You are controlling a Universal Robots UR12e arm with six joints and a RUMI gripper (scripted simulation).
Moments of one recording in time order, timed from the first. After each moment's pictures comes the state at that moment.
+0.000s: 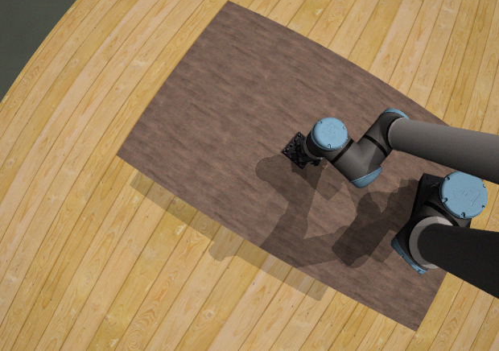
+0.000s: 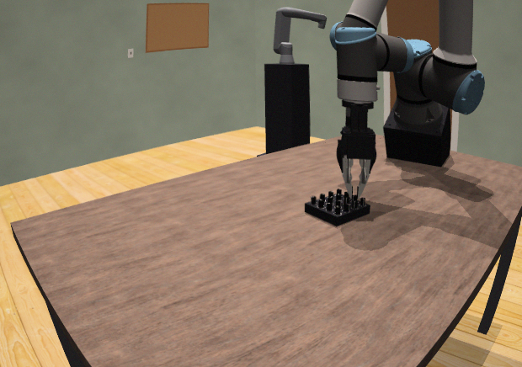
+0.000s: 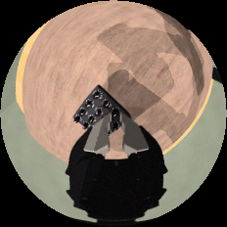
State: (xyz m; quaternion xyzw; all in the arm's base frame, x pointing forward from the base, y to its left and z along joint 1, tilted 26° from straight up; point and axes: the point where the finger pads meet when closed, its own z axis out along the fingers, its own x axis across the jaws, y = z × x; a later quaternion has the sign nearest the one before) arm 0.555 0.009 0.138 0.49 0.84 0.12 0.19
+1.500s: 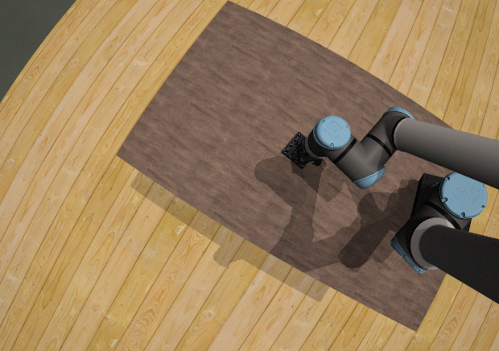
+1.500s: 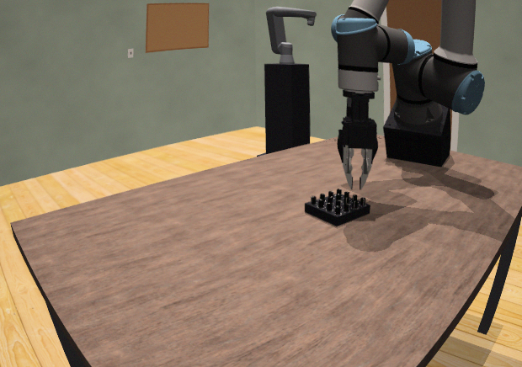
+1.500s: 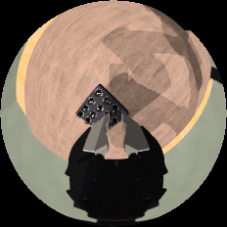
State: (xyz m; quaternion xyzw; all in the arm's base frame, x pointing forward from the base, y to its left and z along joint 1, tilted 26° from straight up) arm 0.544 0.010 0.157 0.49 0.84 0.12 0.19
